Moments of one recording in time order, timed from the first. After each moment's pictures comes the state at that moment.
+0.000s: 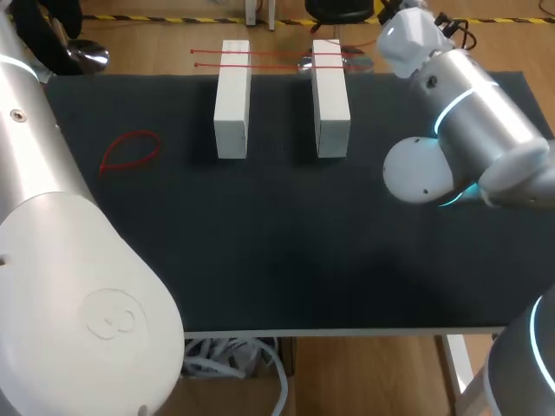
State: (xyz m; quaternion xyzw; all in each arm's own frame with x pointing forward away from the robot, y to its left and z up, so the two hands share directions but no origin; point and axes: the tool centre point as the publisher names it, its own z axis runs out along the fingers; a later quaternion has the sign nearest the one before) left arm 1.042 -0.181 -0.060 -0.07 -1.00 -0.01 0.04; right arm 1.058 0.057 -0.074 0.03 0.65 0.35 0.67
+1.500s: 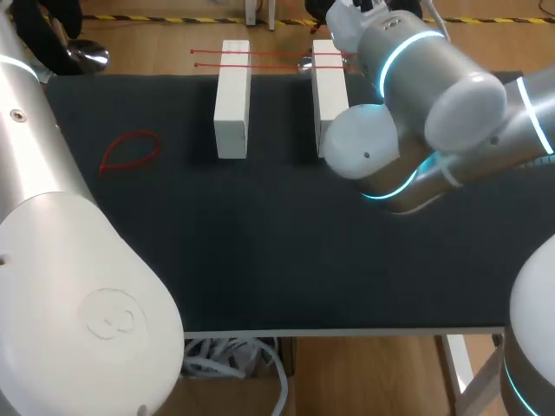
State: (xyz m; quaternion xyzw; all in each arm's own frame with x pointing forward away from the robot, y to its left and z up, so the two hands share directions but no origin) left arm 1.042 -0.181 -0.060 -0.07 -1.00 -0.01 0.04; right arm 1.046 0.119 -0.037 -0.25 0.70 0.01 0.67
